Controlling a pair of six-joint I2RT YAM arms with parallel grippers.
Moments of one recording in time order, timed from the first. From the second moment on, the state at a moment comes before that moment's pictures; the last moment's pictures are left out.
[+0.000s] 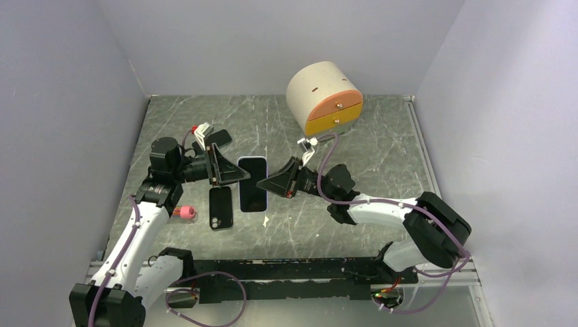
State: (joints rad) left arm -0.15 0.90 0.74 -0.09 1.10 -0.92; right arm 0.85 1.42 0.58 1.13 -0.49 0.96
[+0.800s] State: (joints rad) left arm -0.17 0.84 0.70 -0.06 1.11 -0.77; right arm 0.84 1.30 0.60 0.99 -0.48 0.92
